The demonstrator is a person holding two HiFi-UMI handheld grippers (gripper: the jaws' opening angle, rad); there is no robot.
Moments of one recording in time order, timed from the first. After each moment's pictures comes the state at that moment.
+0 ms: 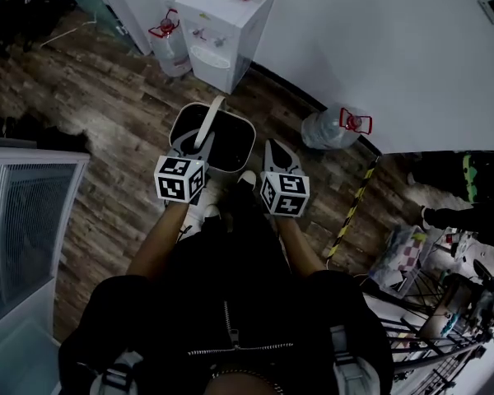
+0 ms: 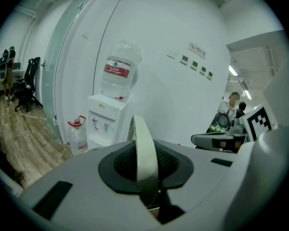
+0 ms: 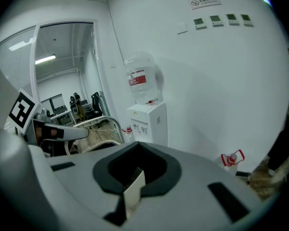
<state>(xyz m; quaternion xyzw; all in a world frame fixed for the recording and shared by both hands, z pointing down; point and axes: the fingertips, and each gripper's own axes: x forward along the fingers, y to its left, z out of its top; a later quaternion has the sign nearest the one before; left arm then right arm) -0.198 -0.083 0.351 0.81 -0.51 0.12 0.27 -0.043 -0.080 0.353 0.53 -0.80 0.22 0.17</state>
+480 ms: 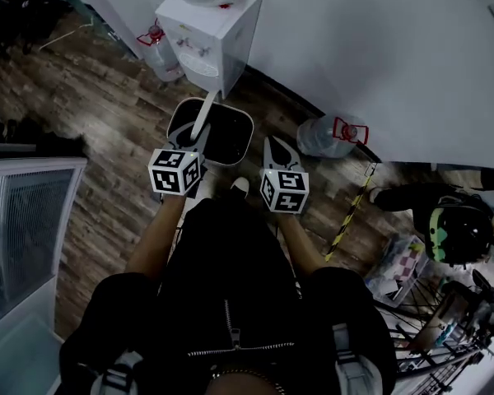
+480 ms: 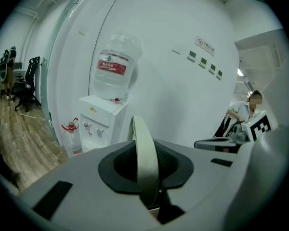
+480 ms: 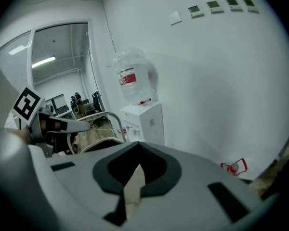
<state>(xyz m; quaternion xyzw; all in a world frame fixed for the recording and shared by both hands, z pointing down) -0.150 -0.170 0.350 0.80 -0.53 0.12 0.27 0.012 -0.159 0.363 0.51 -0.81 0.23 0.18</state>
